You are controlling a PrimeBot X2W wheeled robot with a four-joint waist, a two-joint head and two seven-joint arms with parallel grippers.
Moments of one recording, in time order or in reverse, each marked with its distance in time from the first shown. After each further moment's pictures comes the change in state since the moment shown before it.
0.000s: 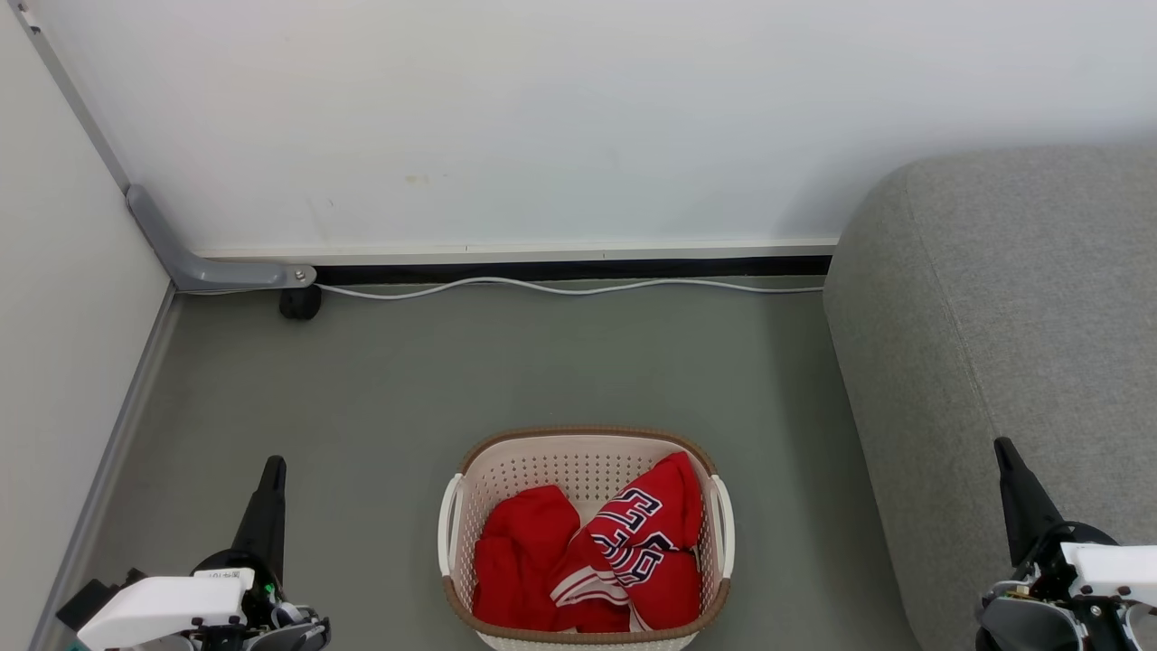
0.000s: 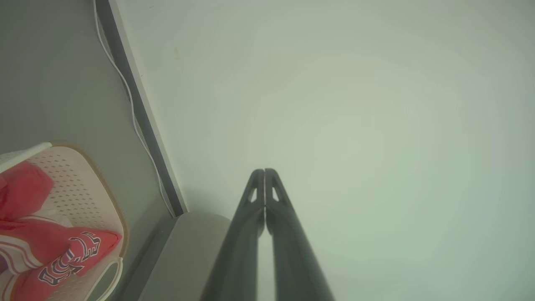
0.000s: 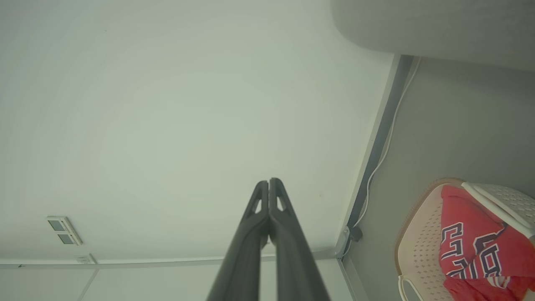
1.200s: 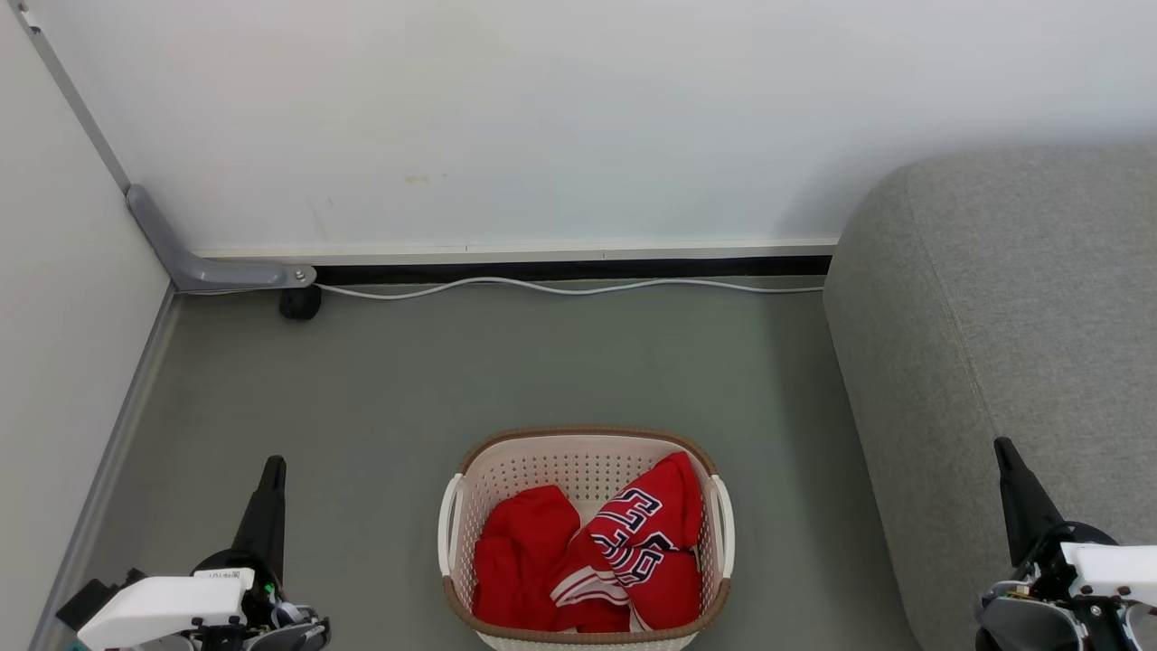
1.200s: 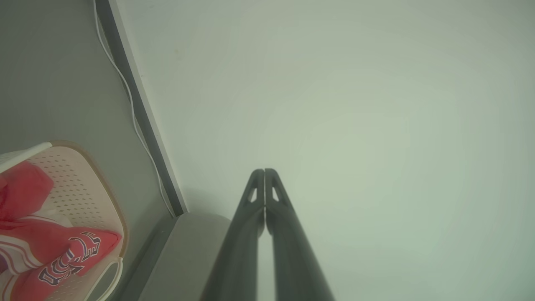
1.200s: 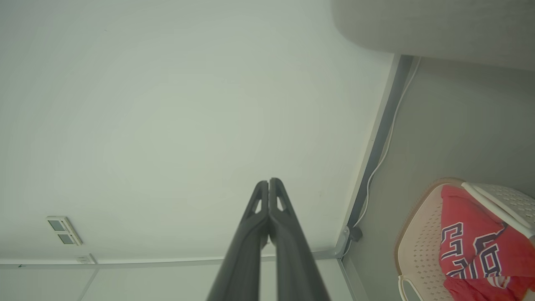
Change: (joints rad) left arm 0.000 0.000 0.000 0.000 0.000 0.000 0.000; right arm 0.000 0.000 0.000 0.000 0.000 0.000 0.000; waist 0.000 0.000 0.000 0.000
